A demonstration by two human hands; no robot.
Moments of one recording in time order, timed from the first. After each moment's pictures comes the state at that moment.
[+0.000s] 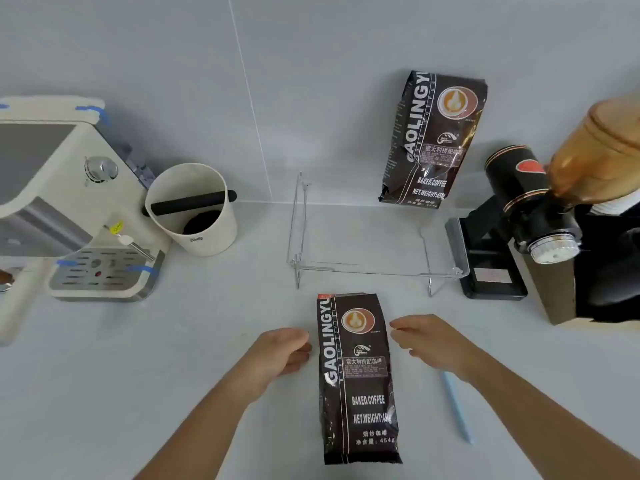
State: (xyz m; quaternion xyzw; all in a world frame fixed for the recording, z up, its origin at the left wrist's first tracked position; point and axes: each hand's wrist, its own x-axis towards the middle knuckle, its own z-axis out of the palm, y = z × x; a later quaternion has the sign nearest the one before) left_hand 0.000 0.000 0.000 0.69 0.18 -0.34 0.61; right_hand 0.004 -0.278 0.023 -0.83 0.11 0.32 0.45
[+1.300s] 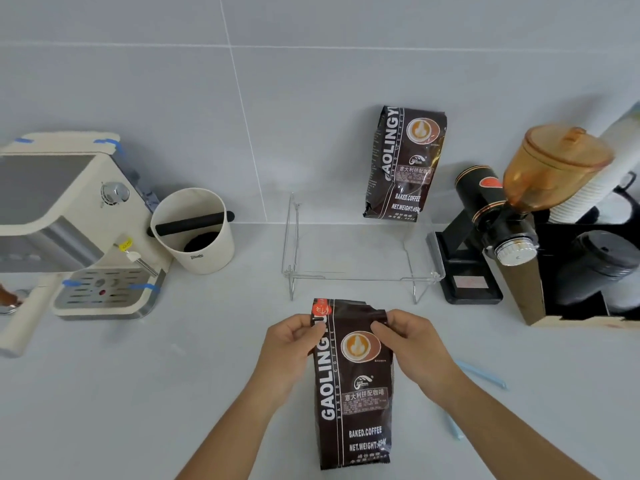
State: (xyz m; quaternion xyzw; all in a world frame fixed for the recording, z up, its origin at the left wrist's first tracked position) left_hand -0.024 -0.039 0.056 0.65 0.11 -0.16 0.73; right_hand -0.037 -0.239 0.064 -0.73 0.15 0.11 0.66
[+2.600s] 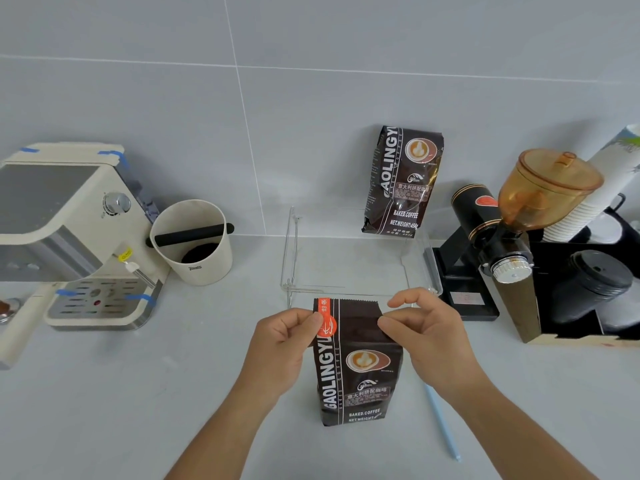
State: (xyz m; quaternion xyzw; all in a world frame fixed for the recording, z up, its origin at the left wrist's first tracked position) left_hand -0.020 -0.035 0.110 0.72 0.05 -0.09 0.68; right_hand -0.037 -0.238 0.133 -0.71 0.09 0.00 0.70
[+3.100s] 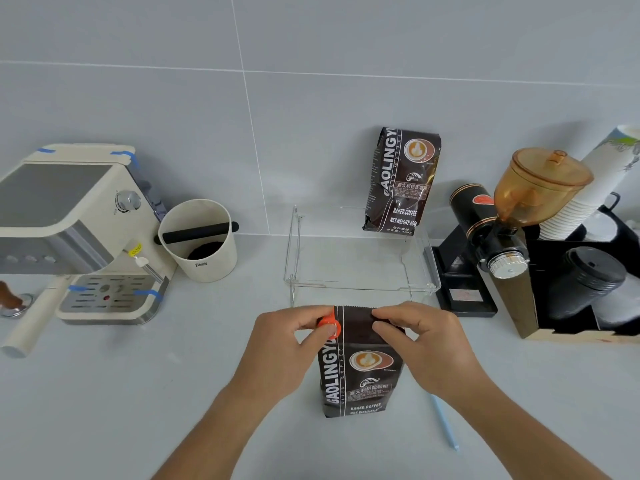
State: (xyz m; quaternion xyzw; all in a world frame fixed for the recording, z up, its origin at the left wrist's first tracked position) left_hand -0.043 -0.029 0.138 0.87 -0.10 0.01 0.49; right_hand -0.056 -0.236 0.132 -0.88 0.00 -0.07 0.47
